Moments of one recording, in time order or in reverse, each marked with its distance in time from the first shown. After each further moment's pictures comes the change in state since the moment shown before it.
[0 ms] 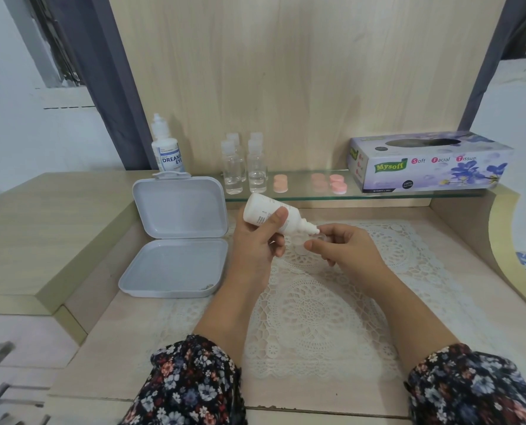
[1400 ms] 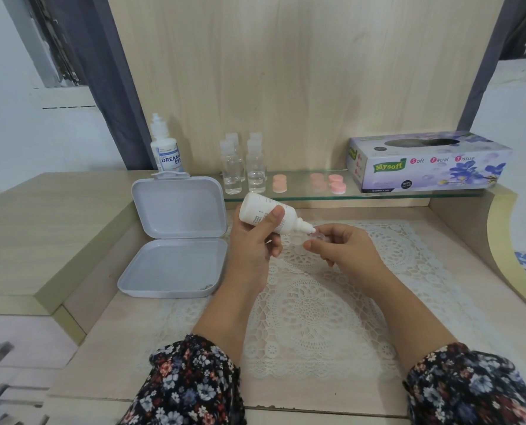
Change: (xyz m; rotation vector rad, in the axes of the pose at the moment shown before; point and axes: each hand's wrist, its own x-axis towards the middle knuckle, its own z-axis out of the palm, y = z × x) left_hand 0.000 0.001 -0.001 -0.007 0.017 0.023; right_hand 0.000 0.001 0.000 0.002 0.003 0.010
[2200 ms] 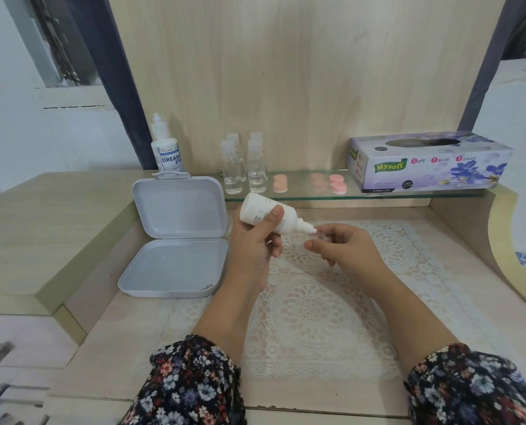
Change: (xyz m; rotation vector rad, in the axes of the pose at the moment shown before) left_hand 0.000 0.001 0.001 0.009 0.014 -0.014; right_hand 0.001 0.002 -0.001 0.001 0.000 -0.012
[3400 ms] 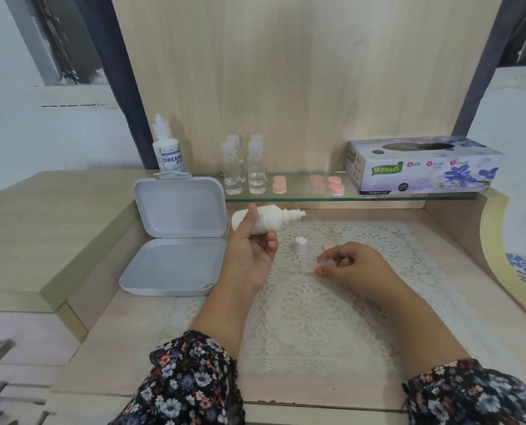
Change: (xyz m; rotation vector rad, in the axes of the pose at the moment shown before) left_hand 0.003 0.004 -0.006 -0.329 0.155 -0.324; right_hand -0.019 0.007 -0.021 -0.434 -0.049 0.060
